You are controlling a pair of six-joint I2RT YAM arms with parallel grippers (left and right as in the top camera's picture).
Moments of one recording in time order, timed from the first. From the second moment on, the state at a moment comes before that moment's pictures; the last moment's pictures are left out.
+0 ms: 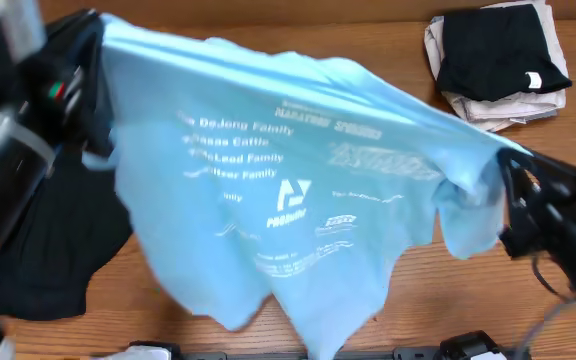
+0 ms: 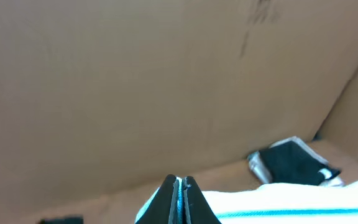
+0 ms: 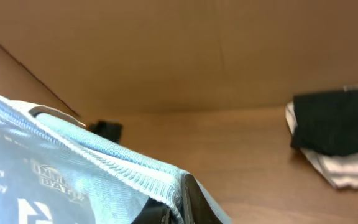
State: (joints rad) left arm -0.12 1.48 2.61 -1.27 0.19 -0.02; right arm 0.26 0.96 1.79 -1.16 -0.08 0.30
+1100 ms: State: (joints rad) left arm -0.08 2.37 2.61 -1.18 0.06 -0.02; right arm 0.15 2.02 1.75 -0.71 0.02 0.26
